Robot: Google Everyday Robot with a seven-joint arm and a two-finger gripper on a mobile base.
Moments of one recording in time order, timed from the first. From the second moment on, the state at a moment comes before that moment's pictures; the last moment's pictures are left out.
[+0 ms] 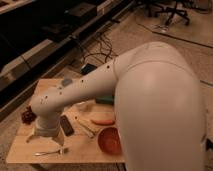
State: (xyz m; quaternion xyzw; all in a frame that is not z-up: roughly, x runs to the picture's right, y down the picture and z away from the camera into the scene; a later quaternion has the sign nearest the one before) arm -0.267 0.225 0.641 -0.41 0.18 0.67 0.59
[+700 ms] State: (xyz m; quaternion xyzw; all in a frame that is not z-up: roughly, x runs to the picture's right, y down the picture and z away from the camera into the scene) arm -0.223 0.228 0.650 -0.42 0.15 0.70 0.56
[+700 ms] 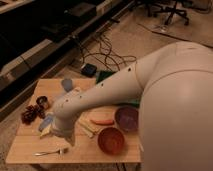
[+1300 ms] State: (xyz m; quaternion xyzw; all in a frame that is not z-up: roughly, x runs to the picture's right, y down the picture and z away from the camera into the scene) arm -0.190 0.247 0.665 -0.44 0.13 0.69 0.56
